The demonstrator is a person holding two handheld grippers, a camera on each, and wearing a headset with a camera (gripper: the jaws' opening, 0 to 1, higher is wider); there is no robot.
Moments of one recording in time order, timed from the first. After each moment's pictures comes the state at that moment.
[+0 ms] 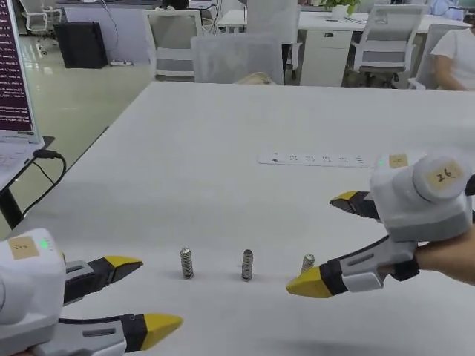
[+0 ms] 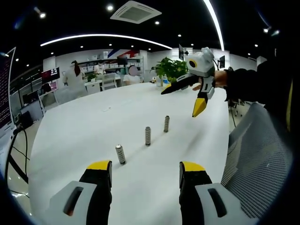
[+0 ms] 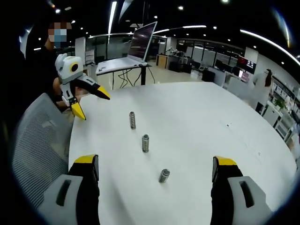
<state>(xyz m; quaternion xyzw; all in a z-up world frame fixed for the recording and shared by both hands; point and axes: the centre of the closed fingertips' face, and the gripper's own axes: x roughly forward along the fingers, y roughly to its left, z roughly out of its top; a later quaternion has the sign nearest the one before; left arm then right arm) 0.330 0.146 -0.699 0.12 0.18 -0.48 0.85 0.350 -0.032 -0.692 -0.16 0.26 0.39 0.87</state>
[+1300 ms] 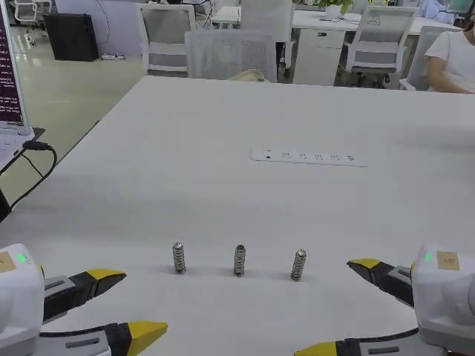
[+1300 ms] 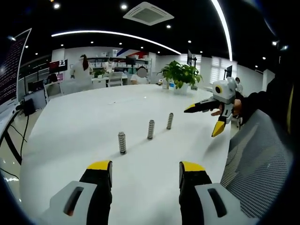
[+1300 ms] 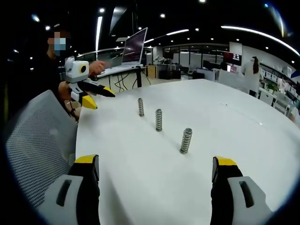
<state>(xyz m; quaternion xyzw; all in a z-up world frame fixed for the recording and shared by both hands) 0.327 0.161 -0.718 0.06 0.20 -0.46 0.87 0.295 -0.040 -0.743 -0.07 0.23 0.36 0.90</state>
